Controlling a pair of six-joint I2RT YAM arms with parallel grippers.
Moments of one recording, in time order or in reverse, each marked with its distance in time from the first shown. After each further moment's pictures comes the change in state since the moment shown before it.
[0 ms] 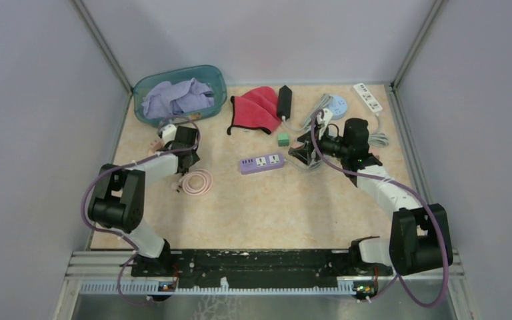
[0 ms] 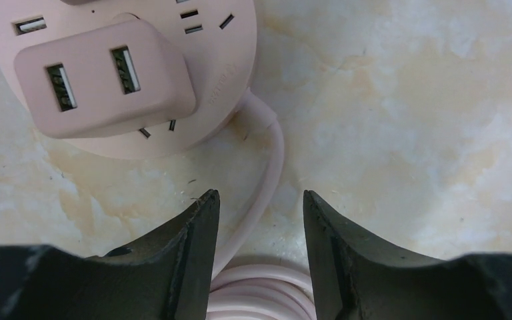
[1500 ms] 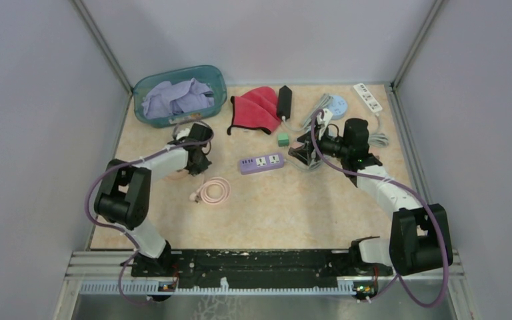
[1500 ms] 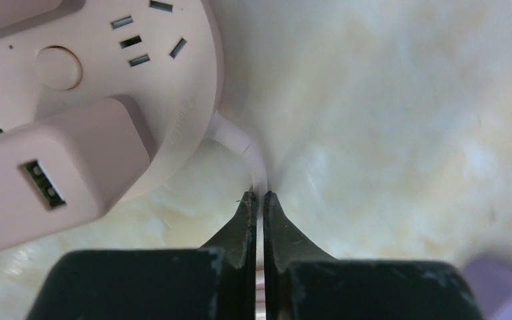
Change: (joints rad) left arm -0.076 0.086 0.161 -0.305 0.143 -0.110; right arm 0.000 0.000 0.000 0.000 -0.005 0.000
